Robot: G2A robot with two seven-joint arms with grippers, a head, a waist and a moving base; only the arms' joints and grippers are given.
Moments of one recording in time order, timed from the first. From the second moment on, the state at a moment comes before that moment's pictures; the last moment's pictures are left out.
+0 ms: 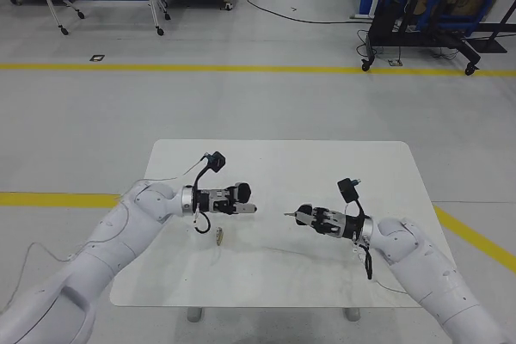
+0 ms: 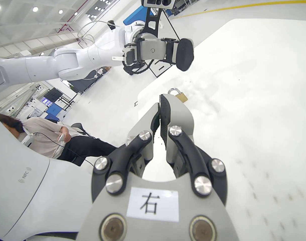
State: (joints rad) left arm 0.69 -1.09 -0.58 -0.93 -0.21 -1.01 -0.77; right arm -1.23 -1.00 1.06 -1.27 -0.11 -1.00 0.50
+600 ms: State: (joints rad) left arm 0.80 -1.00 -0.74 -1.22 0.43 -0.65 -0.60; right arm -1.24 -0.99 1.06 -1.28 -0.09 -1.01 0.50
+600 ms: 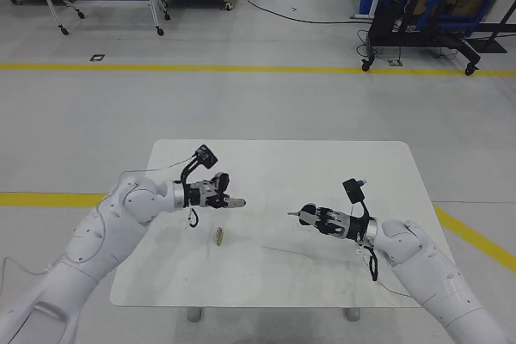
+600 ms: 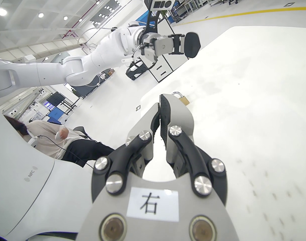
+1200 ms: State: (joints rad) left arm 1.26 -0.87 -0.95 -1.98 1.01 -0.02 -1.10; right arm -1.24 -0.99 1.06 -1.28 -0.09 -1.01 0.50
